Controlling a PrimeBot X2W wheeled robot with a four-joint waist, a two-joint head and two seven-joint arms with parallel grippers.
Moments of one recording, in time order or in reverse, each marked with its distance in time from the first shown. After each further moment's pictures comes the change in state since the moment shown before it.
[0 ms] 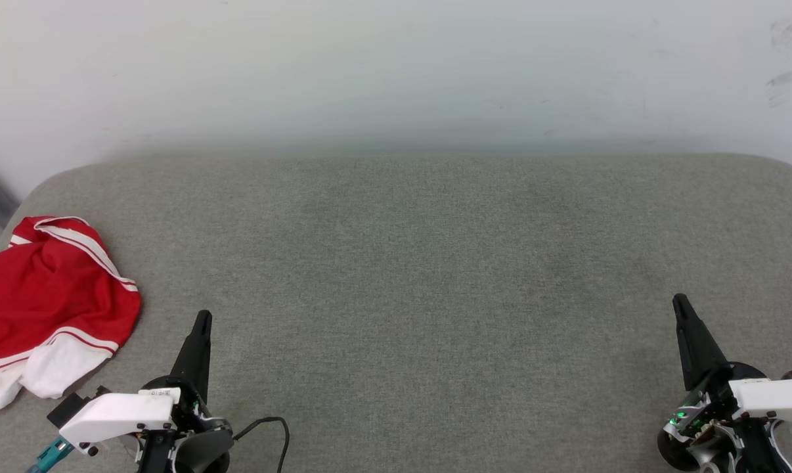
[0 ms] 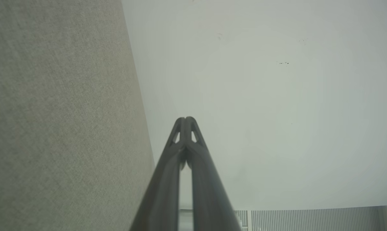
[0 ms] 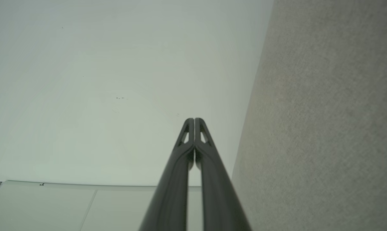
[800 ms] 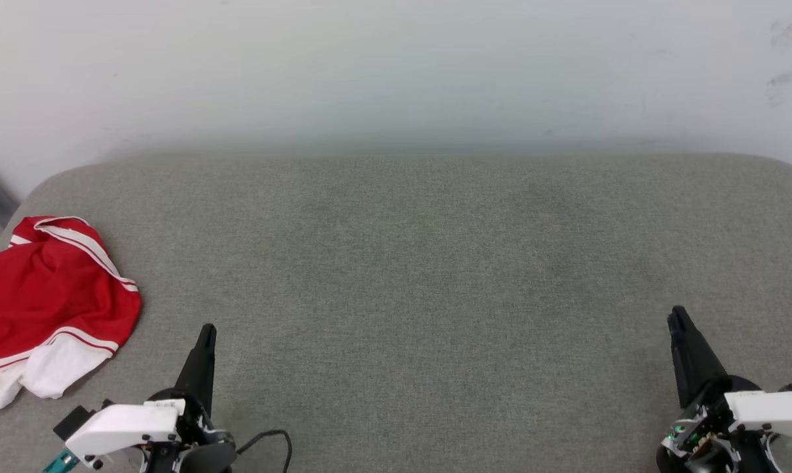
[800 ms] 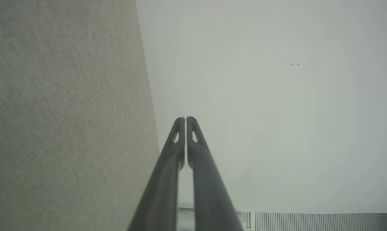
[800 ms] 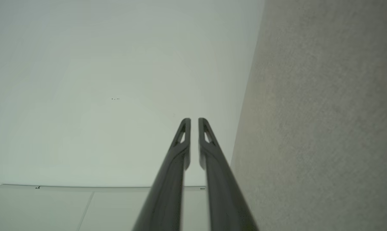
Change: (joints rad) left arm 0.008 -0.001 -0.002 0.015 0.000 0.000 0.000; right arm 0.011 0.000 0.001 0.014 0.000 0.000 0.000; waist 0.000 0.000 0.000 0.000
